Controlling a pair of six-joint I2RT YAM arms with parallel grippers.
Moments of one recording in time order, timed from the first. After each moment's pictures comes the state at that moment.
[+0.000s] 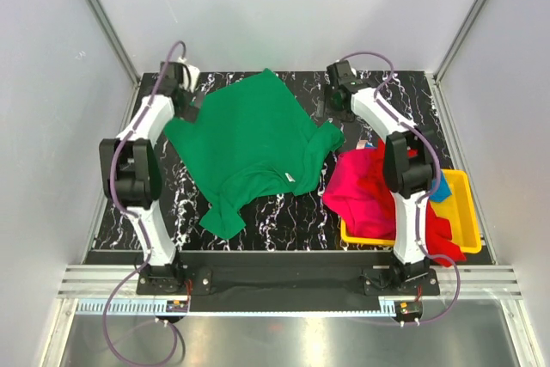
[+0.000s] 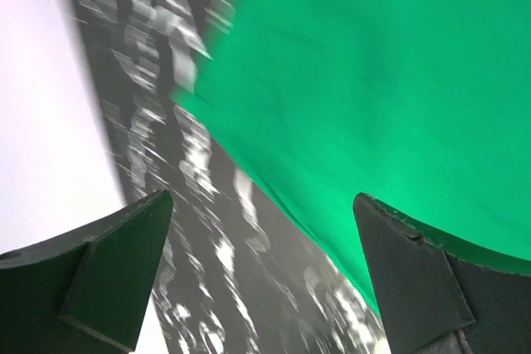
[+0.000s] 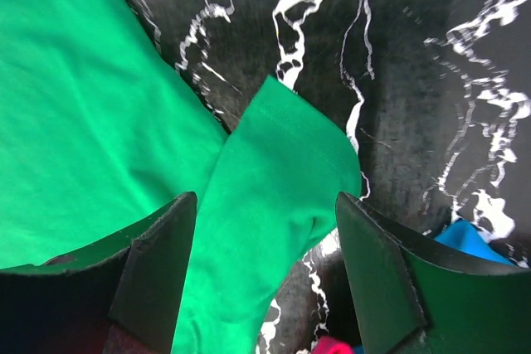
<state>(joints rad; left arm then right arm) -0.04 1.90 1.55 -0.53 -0.20 0.35 0.32 2.13 1.84 -0.67 0.15 0.41</state>
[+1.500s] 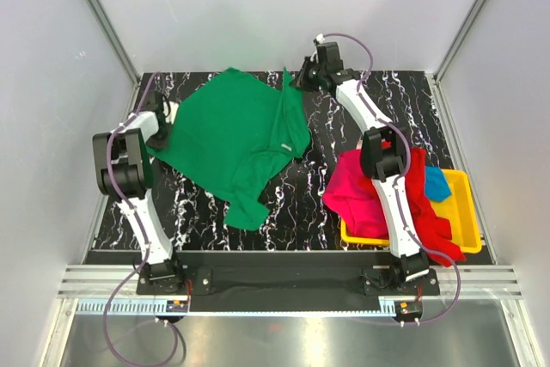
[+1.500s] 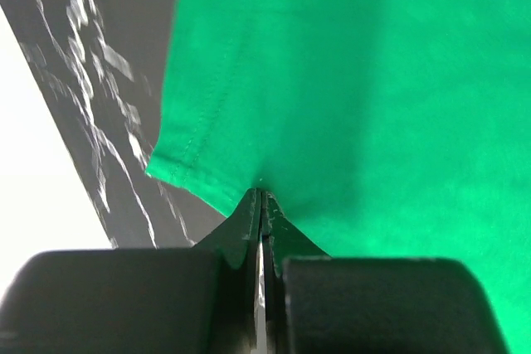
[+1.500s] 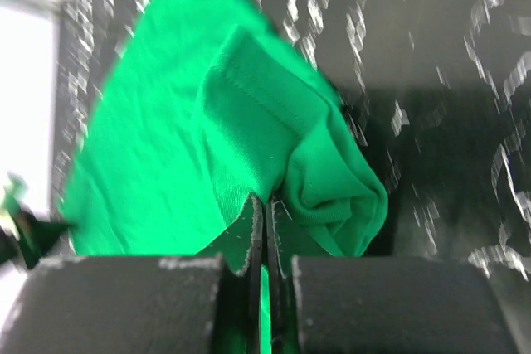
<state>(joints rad) 0.16 2.06 1.44 -0.50 -0.19 0.39 0.33 2.55 2.41 -0.44 -0.29 0.58</state>
